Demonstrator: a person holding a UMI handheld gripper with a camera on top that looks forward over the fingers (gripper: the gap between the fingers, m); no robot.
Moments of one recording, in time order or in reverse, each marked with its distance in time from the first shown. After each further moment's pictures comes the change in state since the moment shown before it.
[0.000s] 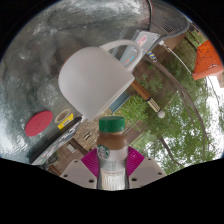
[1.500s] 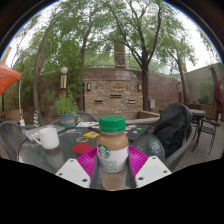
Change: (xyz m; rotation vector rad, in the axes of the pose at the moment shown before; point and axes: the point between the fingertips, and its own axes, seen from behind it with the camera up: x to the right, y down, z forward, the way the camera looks) arm -0.204 0.064 -0.187 -0.175 -0.082 2.373
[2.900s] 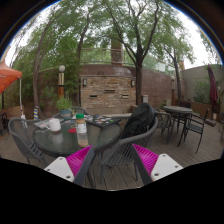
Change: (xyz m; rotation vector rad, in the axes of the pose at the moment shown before) arm 0.150 -0.016 -0.274 -0.076 0.032 -0.013
